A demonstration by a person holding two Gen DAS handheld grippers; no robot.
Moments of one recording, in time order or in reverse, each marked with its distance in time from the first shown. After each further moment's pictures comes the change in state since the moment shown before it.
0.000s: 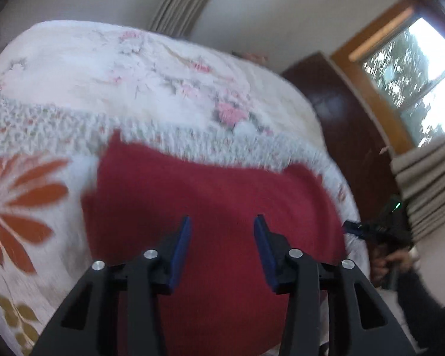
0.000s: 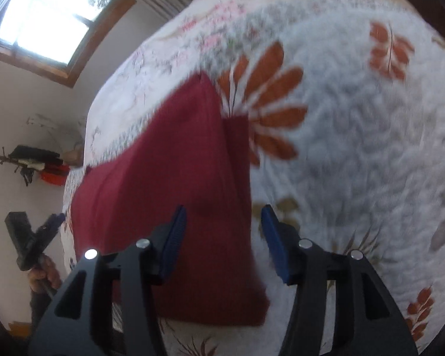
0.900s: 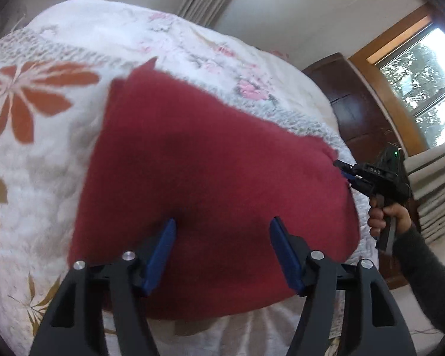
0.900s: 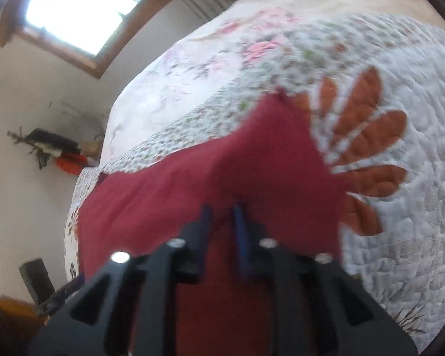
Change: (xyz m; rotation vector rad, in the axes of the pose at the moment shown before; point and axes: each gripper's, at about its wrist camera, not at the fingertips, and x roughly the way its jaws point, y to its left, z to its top) left arm -0.001 0.010 -0.091 -0.110 -0.020 0.064; right arm 0.058 0.039 0.045 -0.097 -0.070 0.103
